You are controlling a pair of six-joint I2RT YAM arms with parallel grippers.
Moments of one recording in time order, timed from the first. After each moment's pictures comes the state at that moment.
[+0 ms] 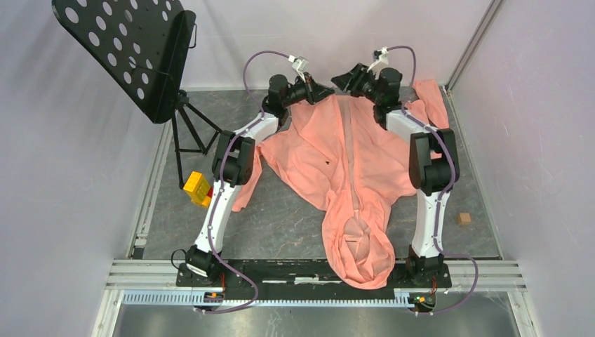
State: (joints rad) left arm -0.39 2.62 2.15 0.62 0.74 -0.54; right arm 0.18 2.18 1.62 0.51 -0.46 0.67
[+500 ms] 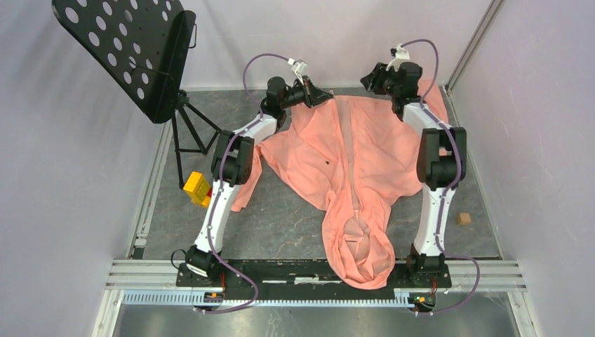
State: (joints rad) left arm -0.37 2.62 2.11 0.66 0.82 -0.59; right arm 0.03 2.19 1.69 0.29 -0.38 0.31
